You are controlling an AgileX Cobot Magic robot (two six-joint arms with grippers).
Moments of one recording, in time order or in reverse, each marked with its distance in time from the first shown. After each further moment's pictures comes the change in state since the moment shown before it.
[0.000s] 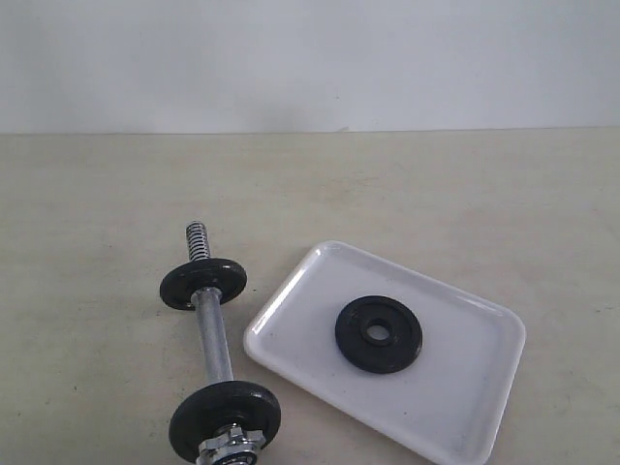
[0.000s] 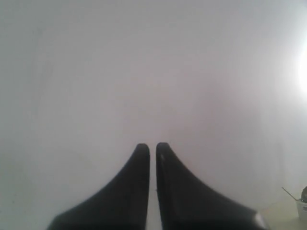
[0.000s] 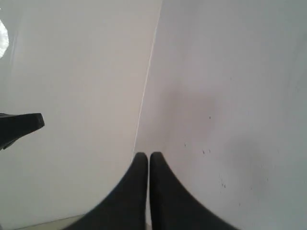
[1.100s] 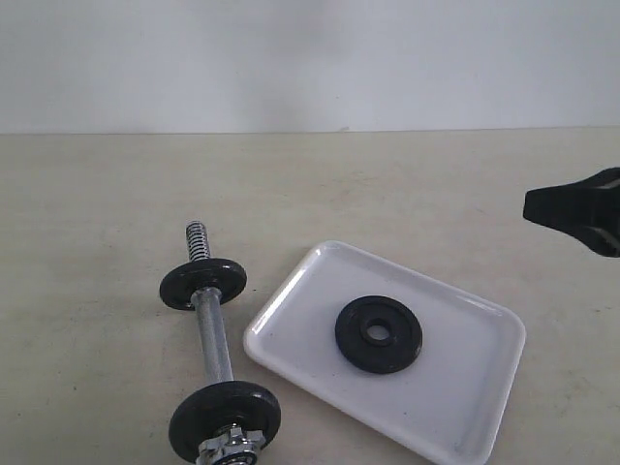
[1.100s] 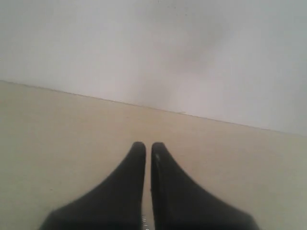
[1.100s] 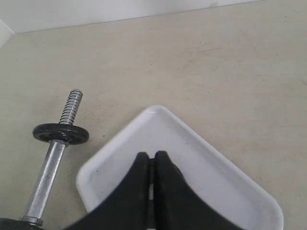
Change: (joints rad) left arm 0.002 0.779 0.152 -0.050 0.322 0.110; right arm 0.000 0.657 0.521 -0.015 0.285 -0.181
